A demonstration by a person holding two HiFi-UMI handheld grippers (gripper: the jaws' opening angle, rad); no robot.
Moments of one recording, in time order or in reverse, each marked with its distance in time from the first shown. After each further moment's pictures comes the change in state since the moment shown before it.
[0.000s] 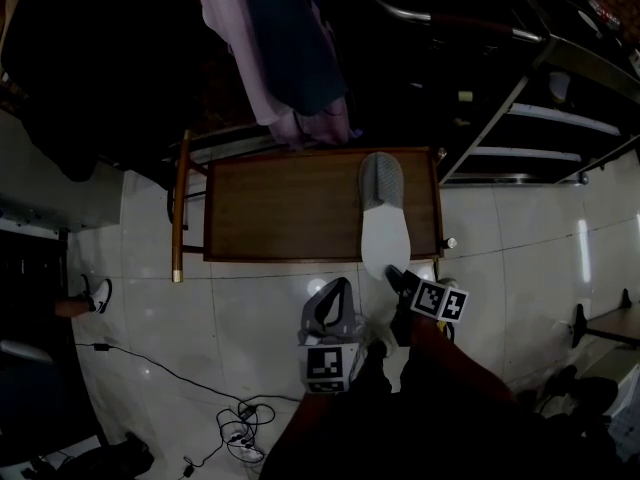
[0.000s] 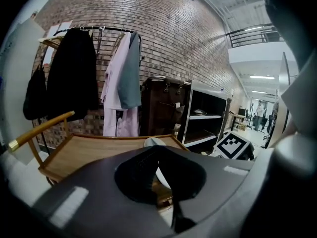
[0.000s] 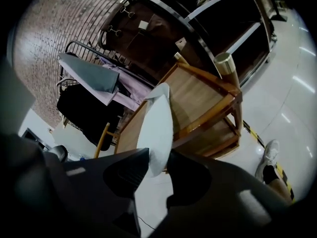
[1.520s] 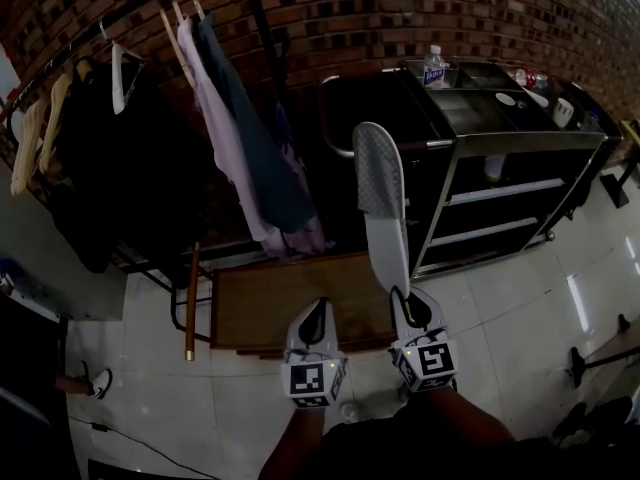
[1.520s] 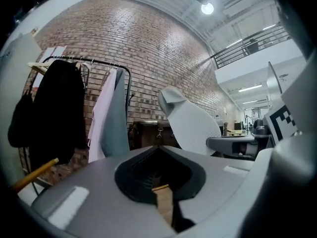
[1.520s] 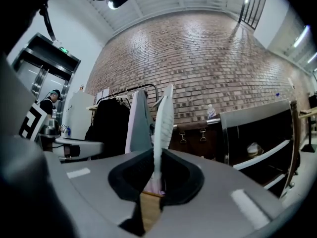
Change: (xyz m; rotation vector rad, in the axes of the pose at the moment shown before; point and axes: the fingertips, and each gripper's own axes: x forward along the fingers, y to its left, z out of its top) left arm 0.013 -0.030 0.185 0.057 -0.318 -0.071; right arm -0.194 0.212 0.180 -0.912 -0.778 -0.037
